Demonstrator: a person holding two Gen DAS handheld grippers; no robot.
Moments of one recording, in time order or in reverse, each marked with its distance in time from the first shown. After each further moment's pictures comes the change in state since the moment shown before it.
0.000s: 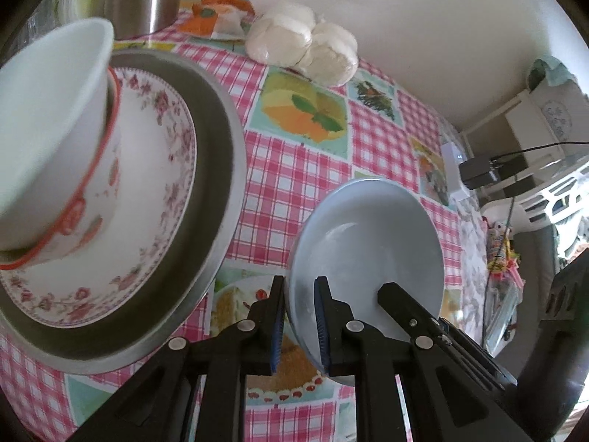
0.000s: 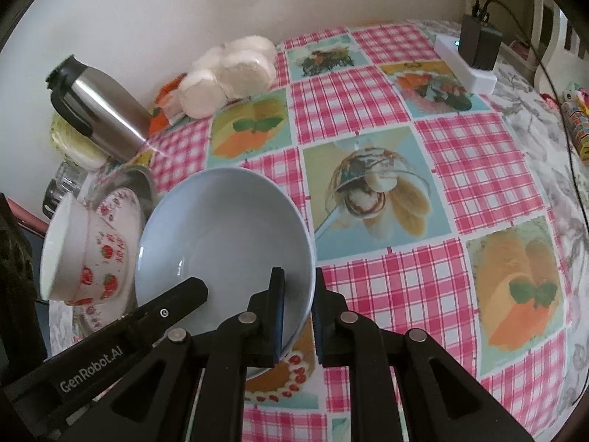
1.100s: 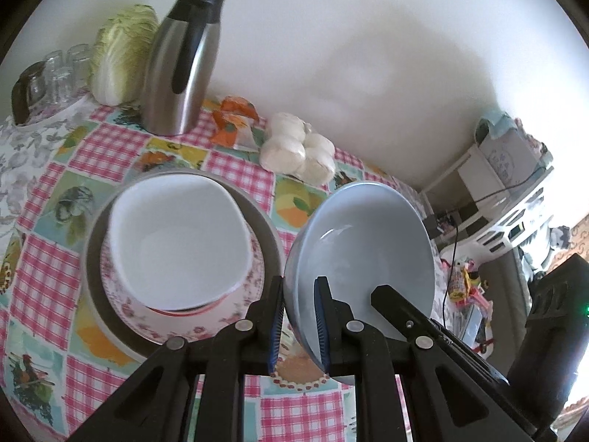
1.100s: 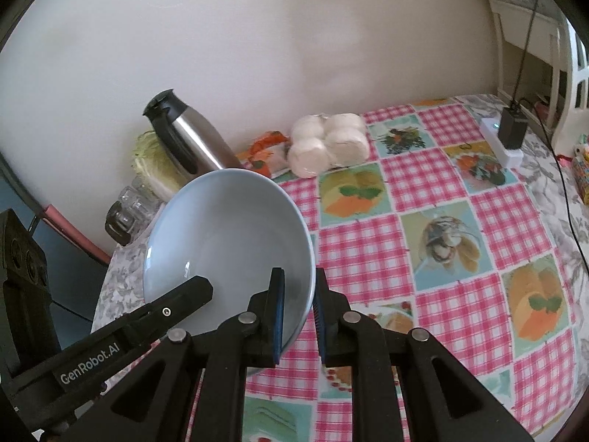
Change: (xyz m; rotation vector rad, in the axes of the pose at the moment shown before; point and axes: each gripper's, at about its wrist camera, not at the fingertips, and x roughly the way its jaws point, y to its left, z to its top) left arm -0.137 0.044 0.012 0.048 -0.248 -0.089; right arm -0.076 0.110 -0.008 -0.079 -0.204 0.127
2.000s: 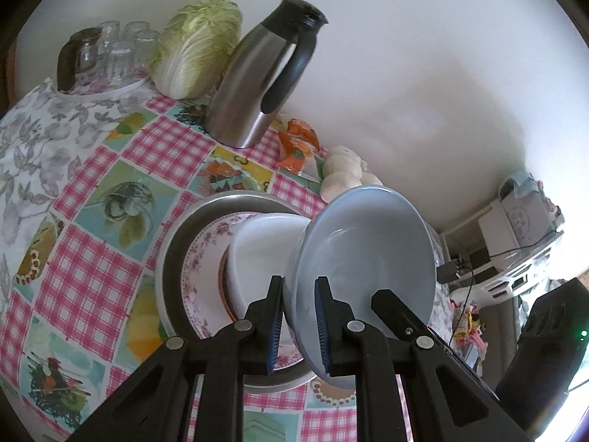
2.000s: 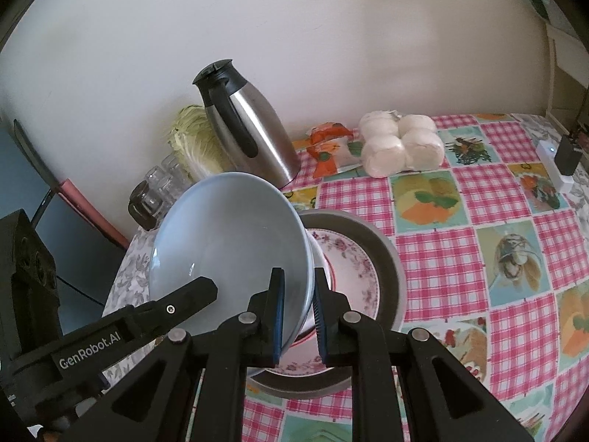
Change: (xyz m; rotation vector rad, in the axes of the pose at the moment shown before) left arm -0.027 0.090 0.024 -0.170 -0.048 0.017; right arm 0.049 0.079 -0.006 -0.094 0.021 0.065
